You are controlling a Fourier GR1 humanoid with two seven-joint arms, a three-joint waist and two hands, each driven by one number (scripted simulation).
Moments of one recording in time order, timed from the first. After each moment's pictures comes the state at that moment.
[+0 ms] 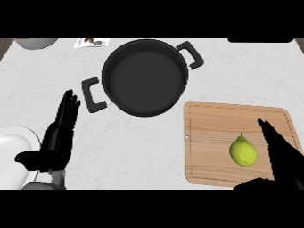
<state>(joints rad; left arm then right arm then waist) -0.02 0.16 -0.17 -1.55 0.13 0.26 -0.16 0.08 -0.36 0.30 -2.06 0.68 0.19 1.03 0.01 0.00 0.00</state>
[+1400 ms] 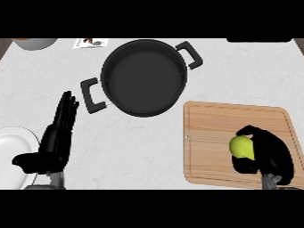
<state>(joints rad) 0.01 0.10 -0.10 -1.58 0.06 0.19 -0.14 0.02 -0.25 0.22 -1.72 0.89 0.12 0.79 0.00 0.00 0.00</state>
